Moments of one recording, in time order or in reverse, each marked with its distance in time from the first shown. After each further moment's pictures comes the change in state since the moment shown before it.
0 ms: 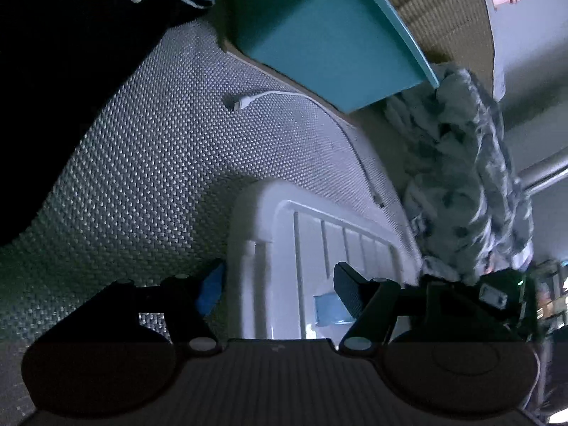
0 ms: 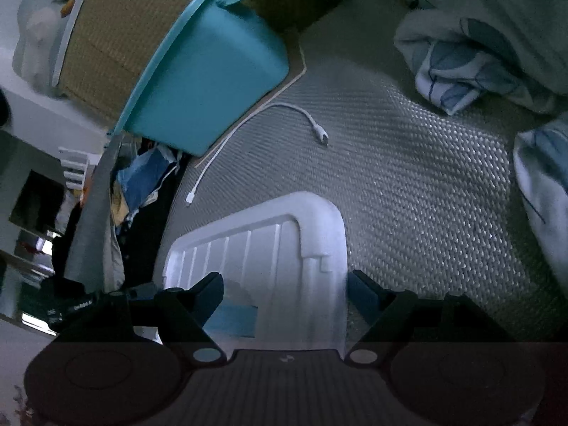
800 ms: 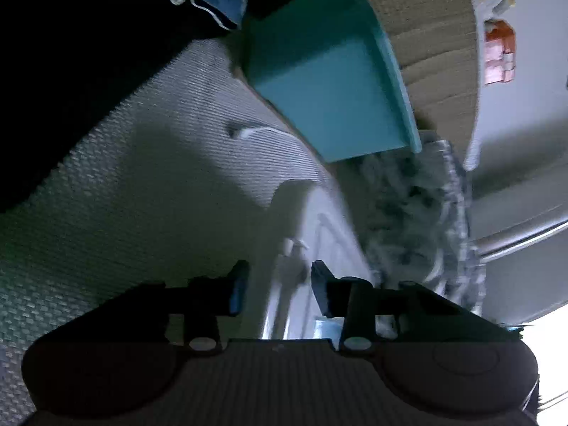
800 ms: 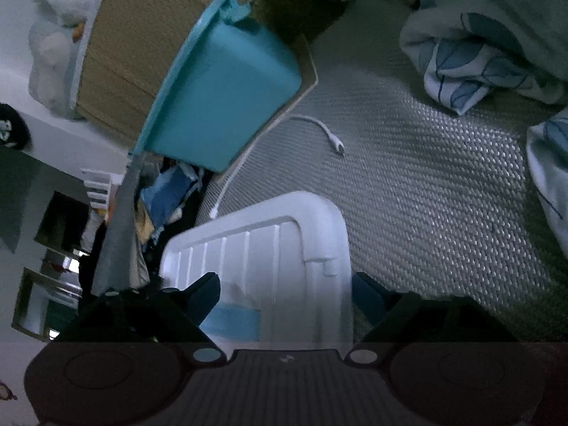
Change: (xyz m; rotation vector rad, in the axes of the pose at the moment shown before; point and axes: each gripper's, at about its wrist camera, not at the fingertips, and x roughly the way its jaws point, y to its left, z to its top) left arm 0.002 0.019 0.002 -0.158 -0.134 -0.132; right arm -0.001 -0.006 0.004 0.033 -0.054 0.110
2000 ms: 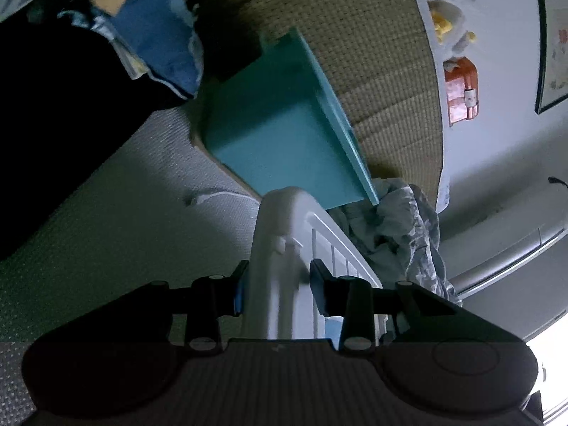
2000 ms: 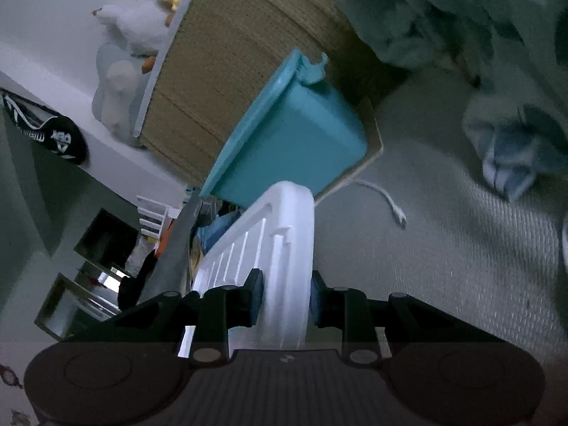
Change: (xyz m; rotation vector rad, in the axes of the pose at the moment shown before) left arm -0.023 -0.023 0.009 0.038 -0.193 -0.096; right arm -0.020 0.019 0.017 -0.119 -0.175 0.156
